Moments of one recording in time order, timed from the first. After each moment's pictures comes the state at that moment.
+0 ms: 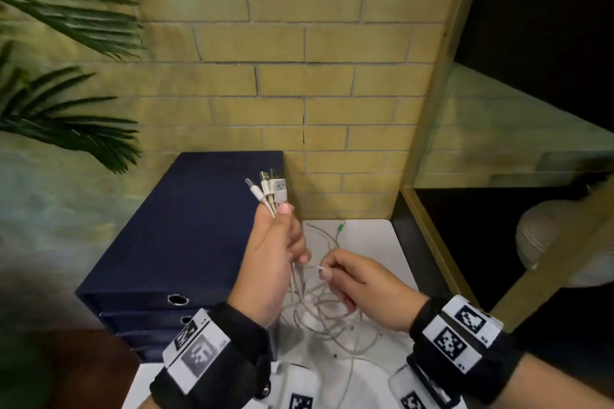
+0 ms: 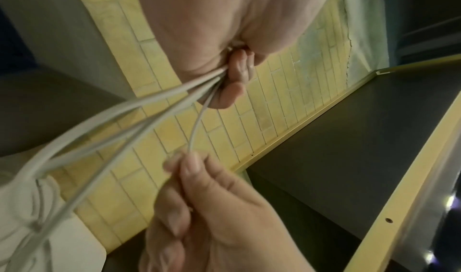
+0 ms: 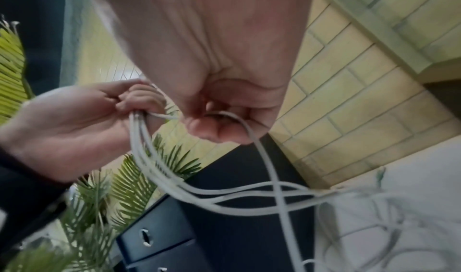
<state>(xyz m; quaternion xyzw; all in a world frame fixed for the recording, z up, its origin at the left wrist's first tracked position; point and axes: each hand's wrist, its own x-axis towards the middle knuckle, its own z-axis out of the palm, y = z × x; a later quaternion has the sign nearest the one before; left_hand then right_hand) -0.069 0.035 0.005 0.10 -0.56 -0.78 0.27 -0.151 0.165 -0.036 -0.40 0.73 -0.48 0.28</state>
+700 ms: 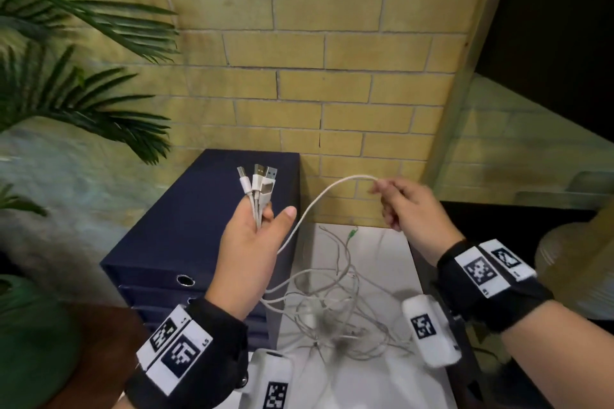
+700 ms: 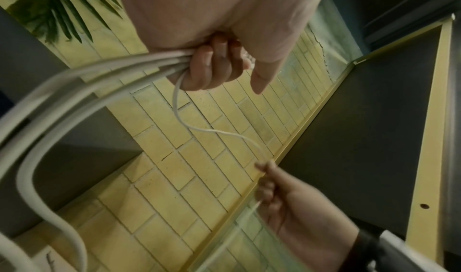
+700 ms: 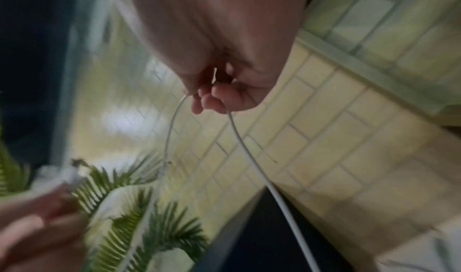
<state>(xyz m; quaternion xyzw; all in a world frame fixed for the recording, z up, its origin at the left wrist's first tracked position) -0.045 0.036 0.016 0.20 -0.70 -0.58 0.37 -0.229 0.179 0.014 -0.33 0.71 -0.61 0.09</state>
